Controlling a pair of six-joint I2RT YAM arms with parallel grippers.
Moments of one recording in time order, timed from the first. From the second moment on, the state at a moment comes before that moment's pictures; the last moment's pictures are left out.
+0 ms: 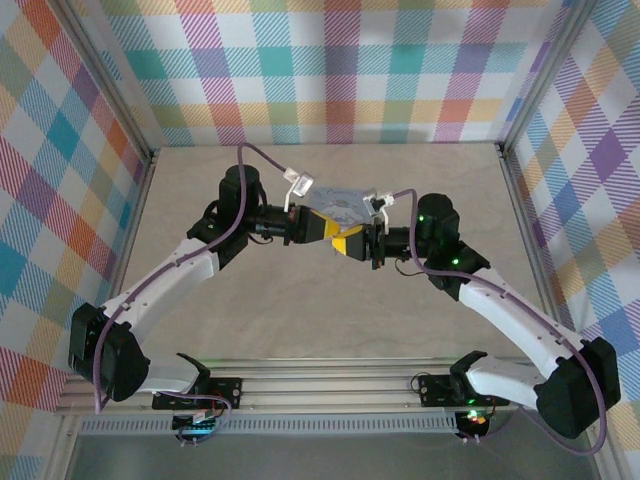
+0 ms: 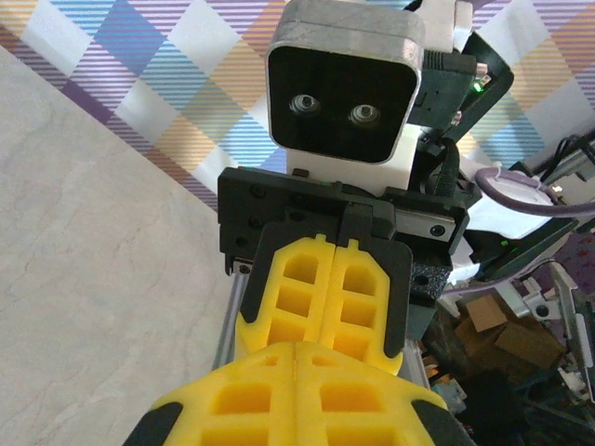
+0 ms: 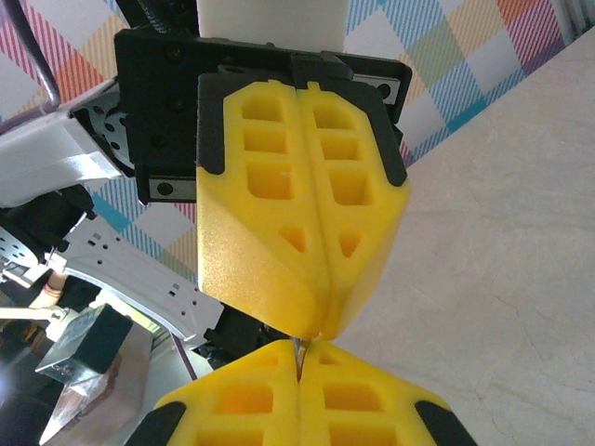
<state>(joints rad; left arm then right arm) -0.53 1.35 1.13 -0.04 1.09 -0.52 0.56 1.12 0.86 0.09 -0.90 0.50</state>
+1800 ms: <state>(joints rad) -0.56 1.51 1.50 -0.84 0.96 -0.01 0.56 1.12 0.81 0.03 -0.90 0.49</state>
